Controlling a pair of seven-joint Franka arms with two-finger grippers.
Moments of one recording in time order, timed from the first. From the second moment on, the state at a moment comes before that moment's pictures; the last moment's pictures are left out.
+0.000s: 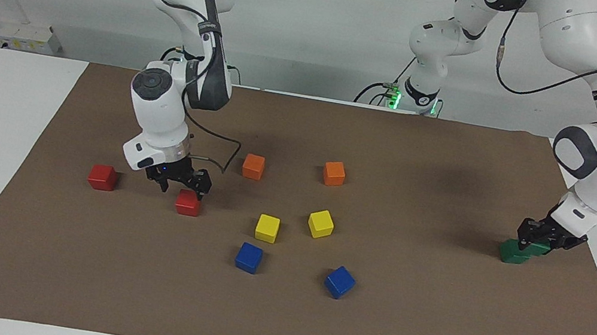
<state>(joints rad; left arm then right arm) 0.28 0.30 -0.07 -1.84 -0.07 2.28 0.36 0.25 0.26 -0.08 -2.02 0.06 2.38 0.29</state>
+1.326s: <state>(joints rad) 0.28 0.28 -0.08 -1.97 -0.09 2.48 0.26 0.25 0.28 -0.09 -2.04 0.05 2.36 0.18</state>
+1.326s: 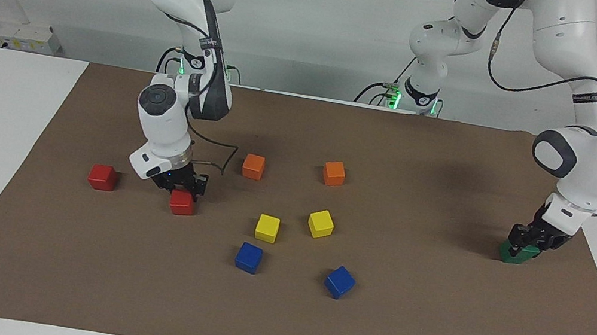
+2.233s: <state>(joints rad) 0.28 0.28 -0.07 -1.93 -0.09 2.42 0.26 -0.03 0.12 -0.10 -1.93 0.01 2.03 -0.17</state>
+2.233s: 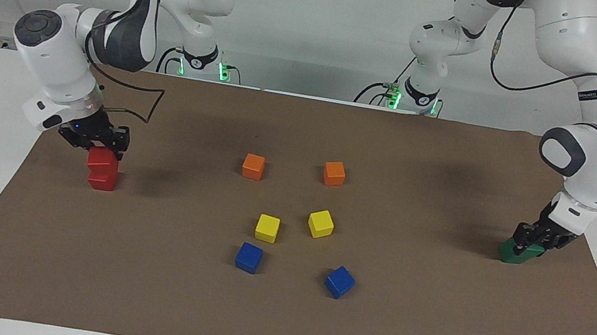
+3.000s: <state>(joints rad) 0.28 0.28 -0.07 -1.93 -0.06 2.42 0.32 -0.09 0.12 -0.10 -2.03 0.01 2.17 -0.17</state>
